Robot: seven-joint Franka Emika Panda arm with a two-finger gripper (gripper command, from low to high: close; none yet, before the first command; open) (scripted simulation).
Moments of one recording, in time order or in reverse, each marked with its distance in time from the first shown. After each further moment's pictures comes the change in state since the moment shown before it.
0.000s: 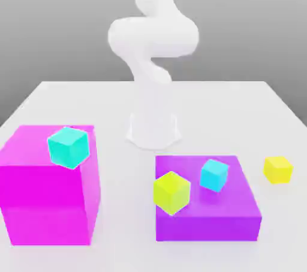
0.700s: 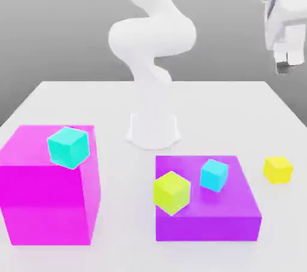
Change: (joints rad) arm 0.386 0.385 0.035 -0.184 -0.157 0.209 -0.846
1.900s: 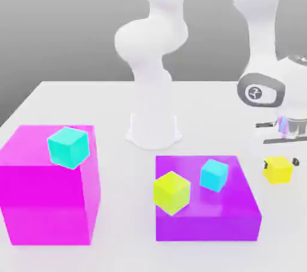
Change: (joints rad) arm 0.480 0.681 0.033 -0.191 0.016 0.471 -1.197
